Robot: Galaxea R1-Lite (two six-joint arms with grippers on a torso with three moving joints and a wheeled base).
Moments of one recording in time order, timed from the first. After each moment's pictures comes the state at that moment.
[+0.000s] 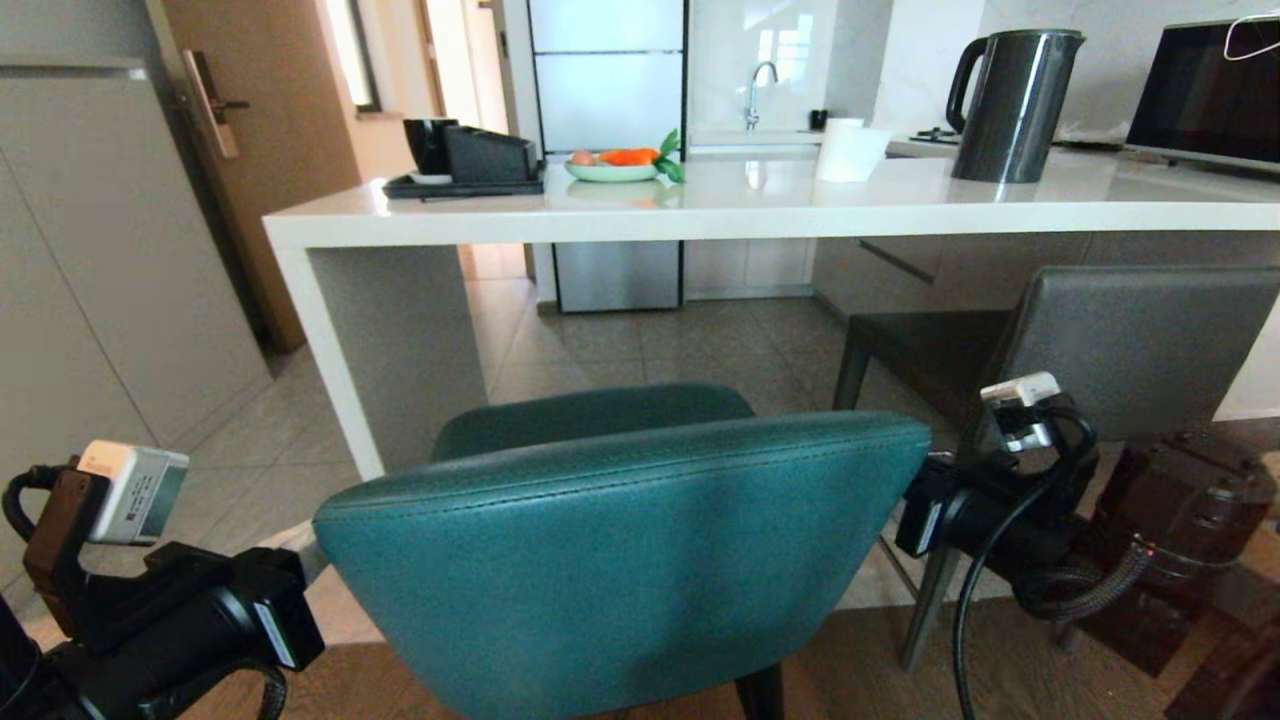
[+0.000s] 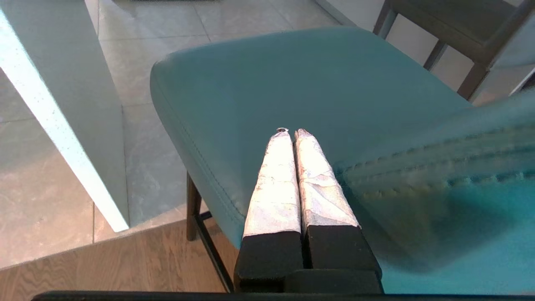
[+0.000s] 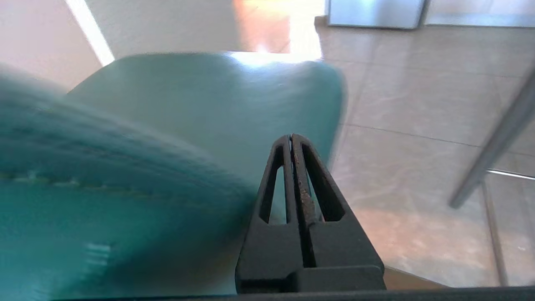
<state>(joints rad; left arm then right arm) -0.42 1.23 -0.16 -0.97 0.05 -0.16 0.43 1.75 -0.33 -1.38 0.11 0.05</state>
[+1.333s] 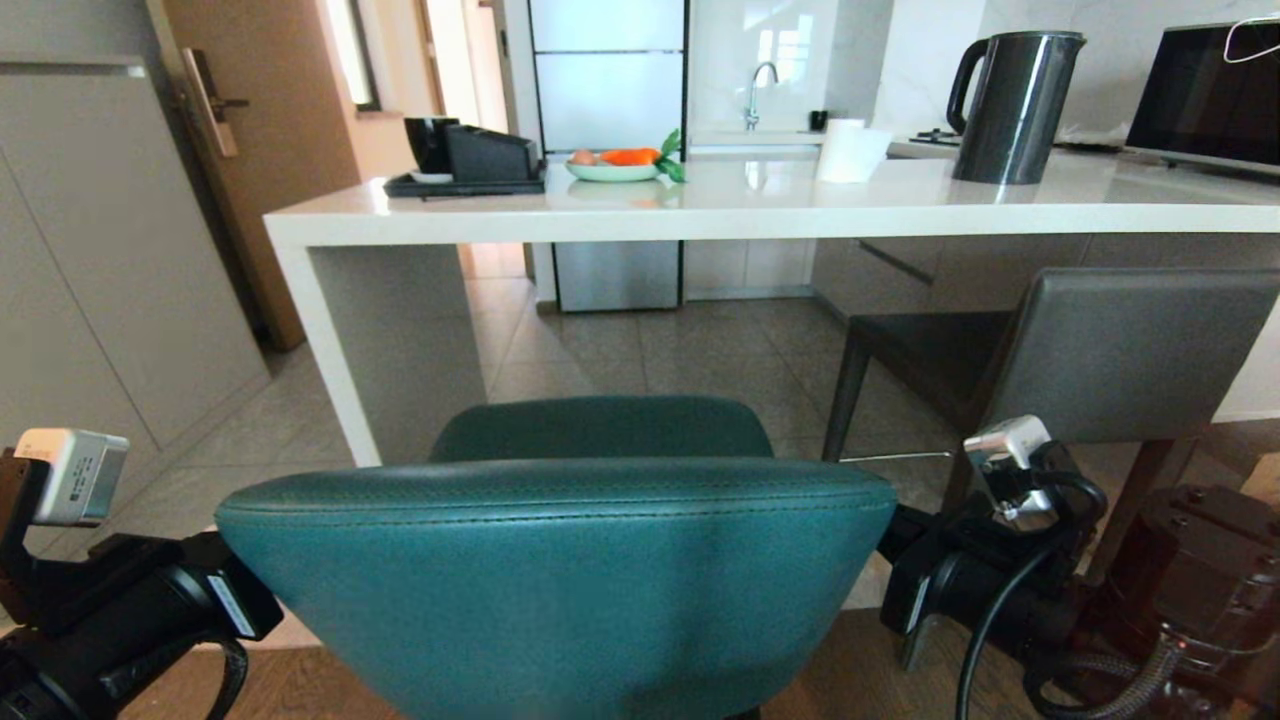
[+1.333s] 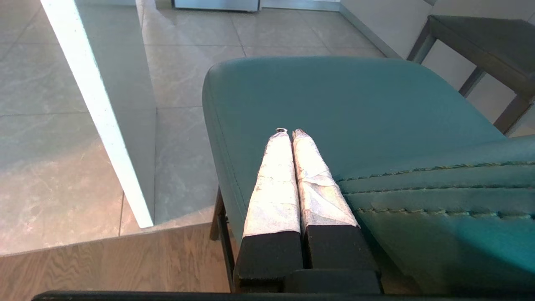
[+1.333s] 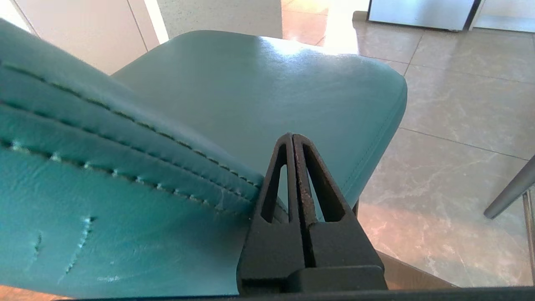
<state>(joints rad) -0.43 1.20 -0.16 -0.96 0.06 -0.18 0.68 1.71 -0.26 -1.38 0.07 0.06</state>
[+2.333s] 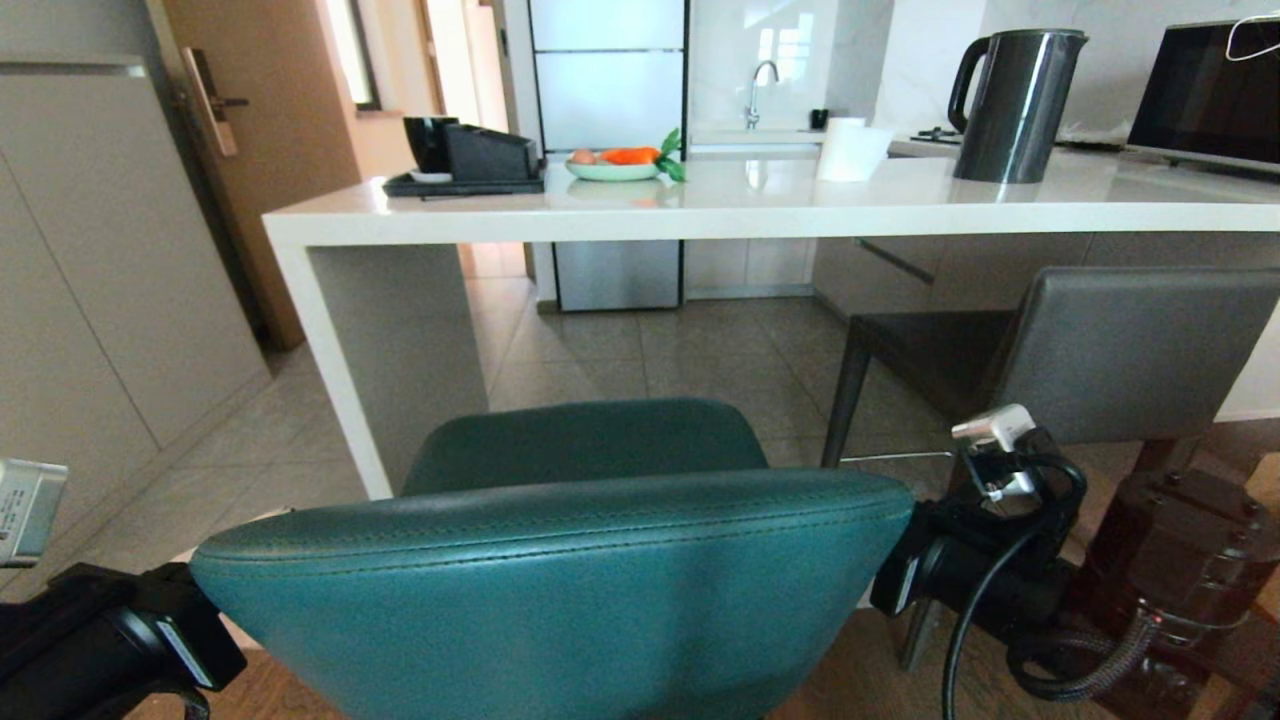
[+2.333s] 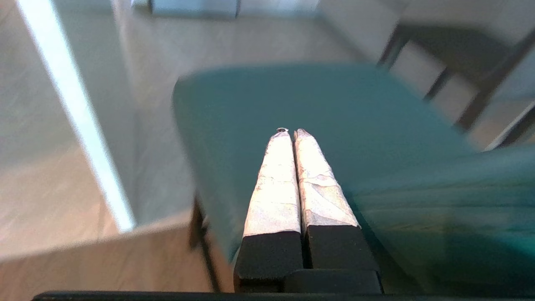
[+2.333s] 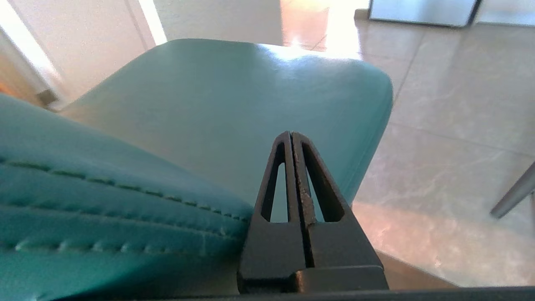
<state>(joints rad) -0.38 1.05 -0.16 -0.83 0.04 -0.19 0.59 1.70 -0.28 -1.37 0.07 0.06</state>
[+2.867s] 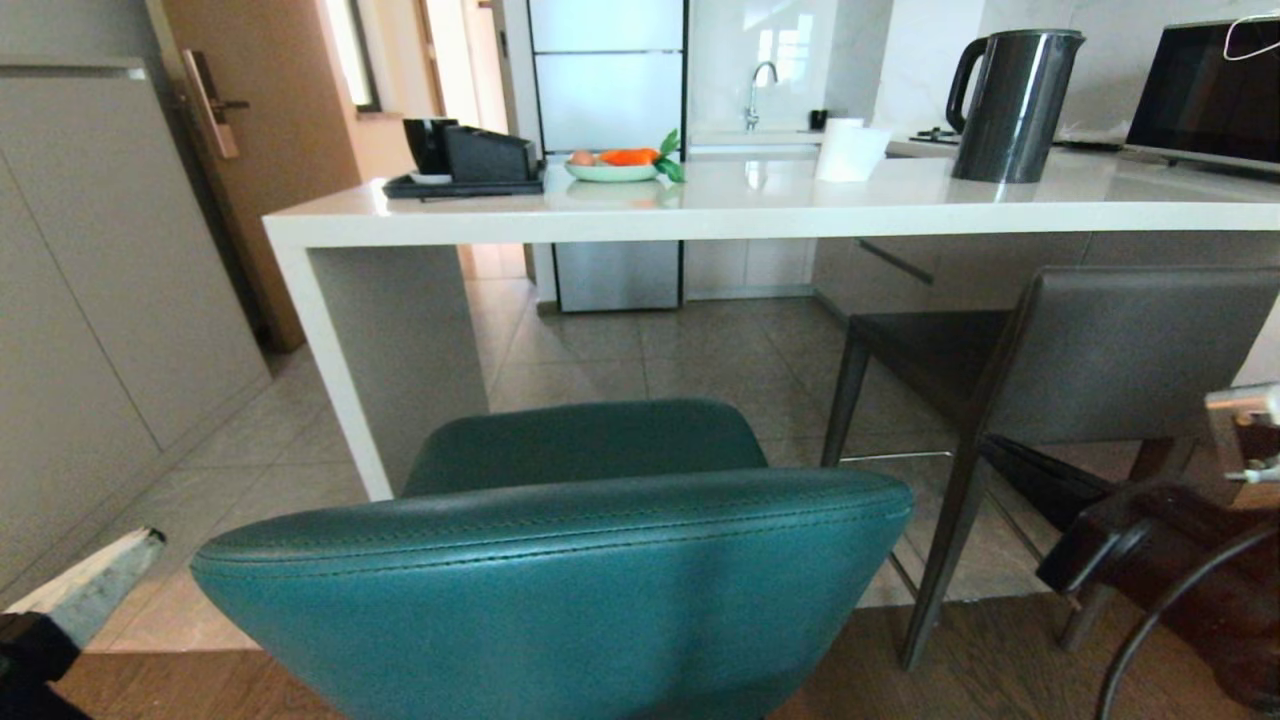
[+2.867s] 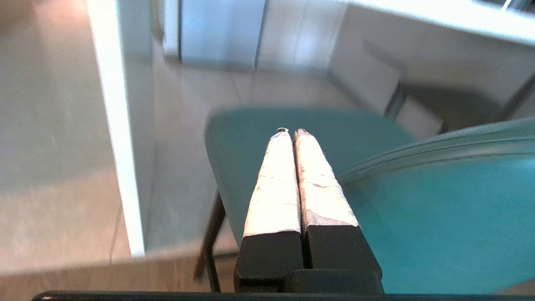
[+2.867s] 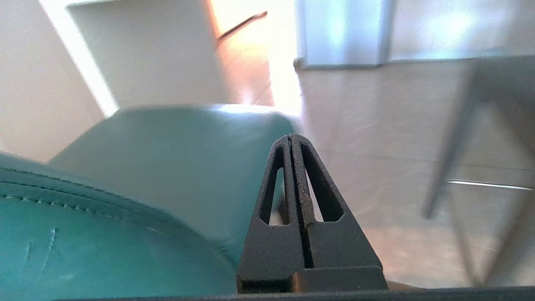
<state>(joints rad) -0.21 0.74 -0.12 -0.70 0.00 -0.21 0.35 1.39 -0.15 -1.33 0.06 0.10</state>
